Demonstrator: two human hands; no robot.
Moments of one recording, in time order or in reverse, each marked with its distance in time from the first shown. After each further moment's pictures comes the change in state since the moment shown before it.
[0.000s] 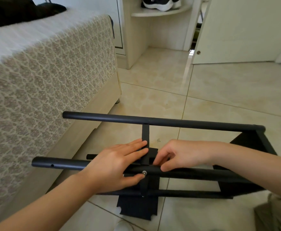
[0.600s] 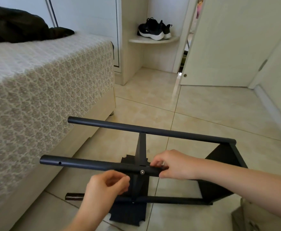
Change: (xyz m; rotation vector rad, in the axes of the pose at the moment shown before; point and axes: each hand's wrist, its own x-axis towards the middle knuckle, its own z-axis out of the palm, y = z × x) left_hand -0.040 0.076 0.000 -1.026 0.239 -1.021; right_hand -0.027 0.002 0.031 -0.237 0.260 0.060
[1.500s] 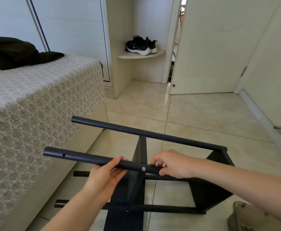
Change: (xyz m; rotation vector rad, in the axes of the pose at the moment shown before) left_hand 0.053 0.049 0.008 -0.916 -0.049 -0.213; right_hand -0.017 0.006 -0.035 -0.022 0.123 0.064
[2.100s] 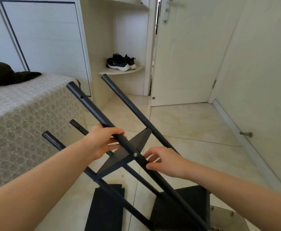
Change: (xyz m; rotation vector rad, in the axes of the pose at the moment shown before) left_hand -0.018 0.067 0.155 0.571 -0.191 0.193; right_hand -0.066 0.032 -0.050 0.276 0.294 0.067
